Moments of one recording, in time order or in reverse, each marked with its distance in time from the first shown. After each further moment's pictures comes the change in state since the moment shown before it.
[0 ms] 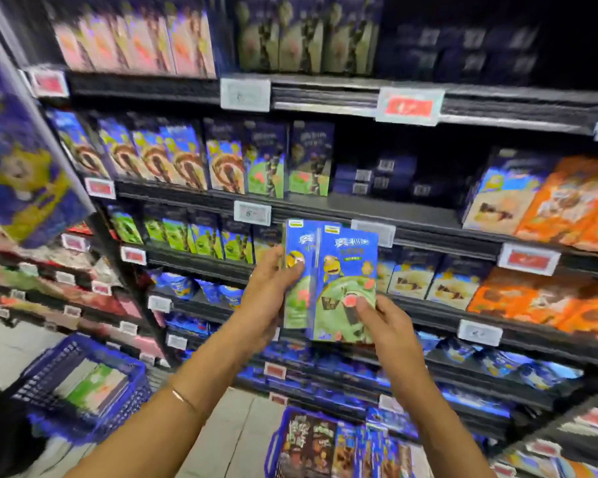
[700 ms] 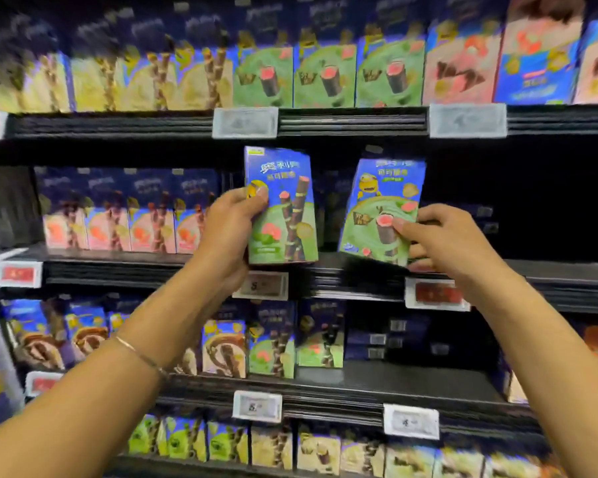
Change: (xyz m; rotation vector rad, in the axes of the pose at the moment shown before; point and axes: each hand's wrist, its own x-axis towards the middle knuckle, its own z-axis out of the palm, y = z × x) left_hand 0.162 0.305 -0.001 -0.051 -0.125 0.561; right_hand 0.213 -0.285 0.017 -0.243 0.239 -0.393
